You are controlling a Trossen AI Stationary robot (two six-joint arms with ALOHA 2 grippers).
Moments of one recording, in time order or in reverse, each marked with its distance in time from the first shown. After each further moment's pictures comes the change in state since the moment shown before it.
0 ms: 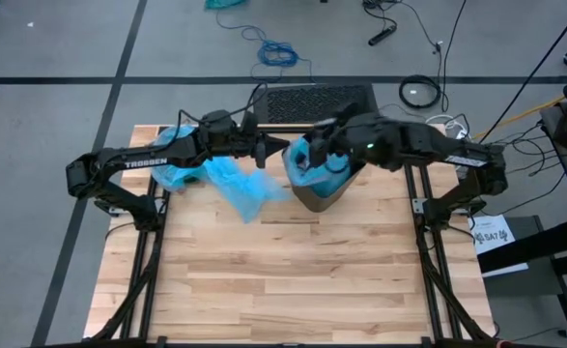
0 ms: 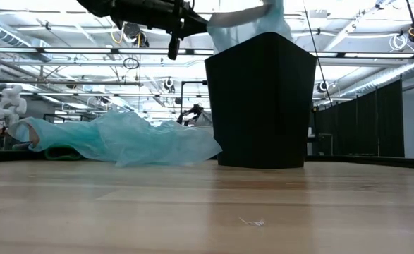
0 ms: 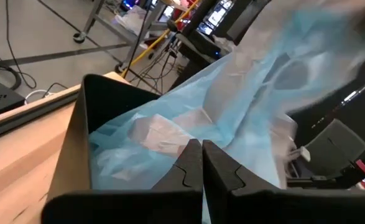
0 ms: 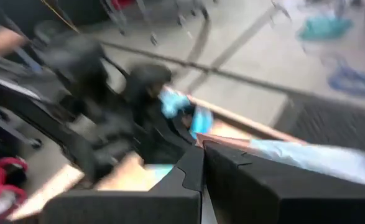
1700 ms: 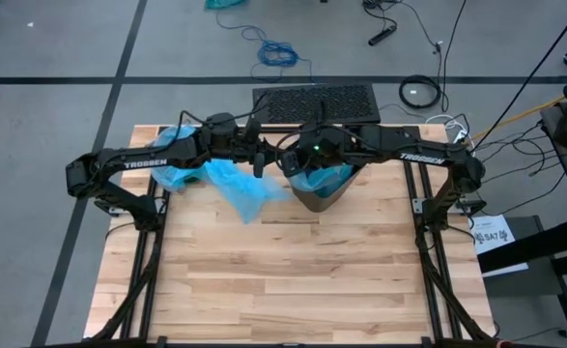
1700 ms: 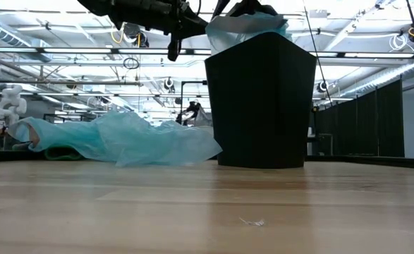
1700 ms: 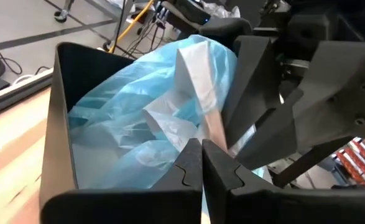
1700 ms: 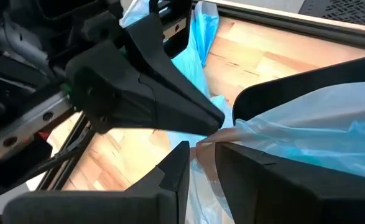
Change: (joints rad) left arm -0.010 -0.005 0.000 -0.083 0.083 0.090; right arm -0.108 0.200 -0.001 -0.096 -0.362 0.246
